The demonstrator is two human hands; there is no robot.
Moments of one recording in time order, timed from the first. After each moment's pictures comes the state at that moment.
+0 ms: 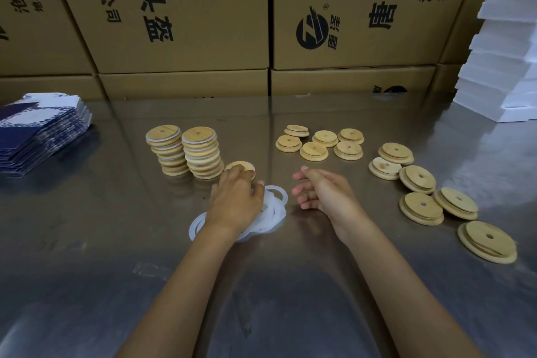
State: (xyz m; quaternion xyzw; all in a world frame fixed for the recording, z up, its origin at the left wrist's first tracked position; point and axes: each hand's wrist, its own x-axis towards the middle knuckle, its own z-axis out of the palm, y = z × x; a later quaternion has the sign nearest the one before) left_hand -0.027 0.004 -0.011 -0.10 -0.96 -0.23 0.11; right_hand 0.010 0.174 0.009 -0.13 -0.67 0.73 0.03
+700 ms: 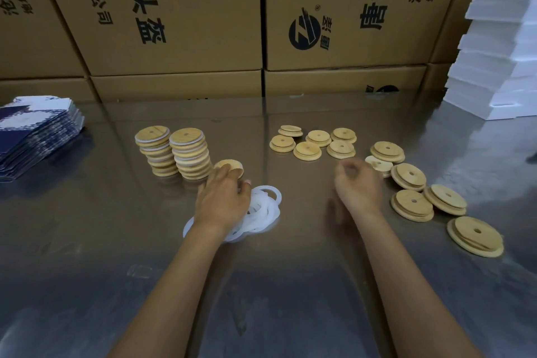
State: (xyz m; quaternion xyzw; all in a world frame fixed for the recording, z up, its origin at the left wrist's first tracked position) left_hand -0.030 -0.006 -0.010 -0.09 -0.97 -0.21 0.10; right_hand -0.002 0.222 -0.001 -0.26 -0.82 0.45 0.22
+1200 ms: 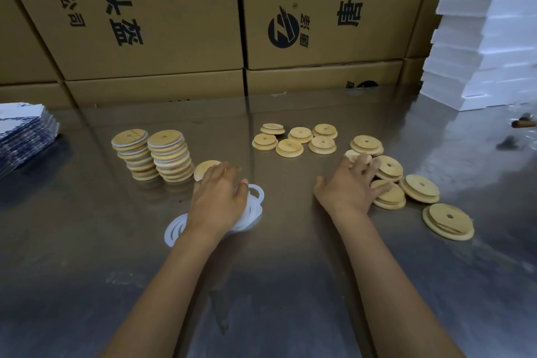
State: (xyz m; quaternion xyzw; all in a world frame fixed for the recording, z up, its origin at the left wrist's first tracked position) left_hand -0.020 0.013 -0.008 -0.13 -0.96 -0.22 0.14; right_hand 0.009 0.224 -0.002 -0.32 -0.93 0.16 0.09
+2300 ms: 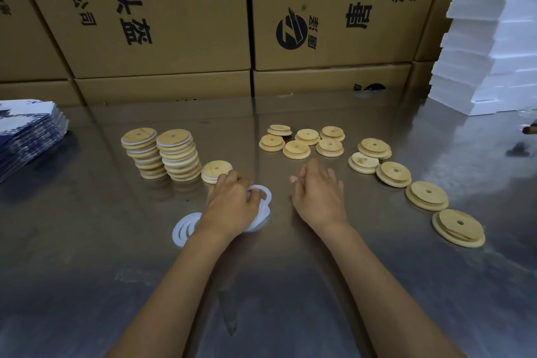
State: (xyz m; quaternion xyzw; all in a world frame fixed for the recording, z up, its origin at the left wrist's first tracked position) left_hand -0.024 0.019 -0.016 -0.15 -0.96 -0.19 0.11; right_hand 0.009 0.185 -0.013 -0.10 -0.94 0.25 0.19
